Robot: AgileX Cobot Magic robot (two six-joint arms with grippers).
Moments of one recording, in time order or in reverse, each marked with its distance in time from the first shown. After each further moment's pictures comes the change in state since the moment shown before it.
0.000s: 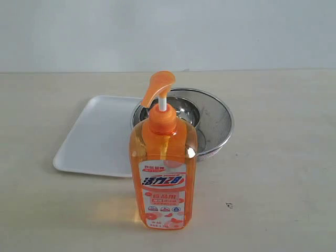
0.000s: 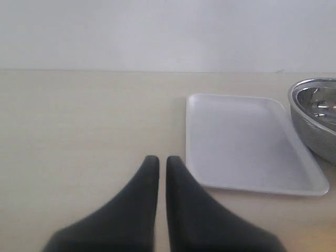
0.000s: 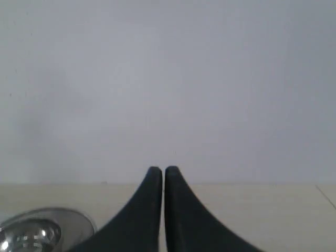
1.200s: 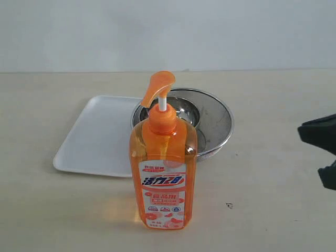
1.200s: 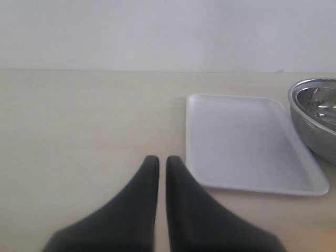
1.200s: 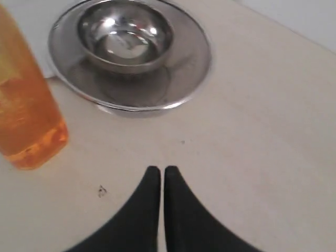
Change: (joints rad) left arm 0.000 0.000 0.000 0.000 0.000 0.000; right arm 0.000 0.663 -0.083 0.797 0.320 -1.245
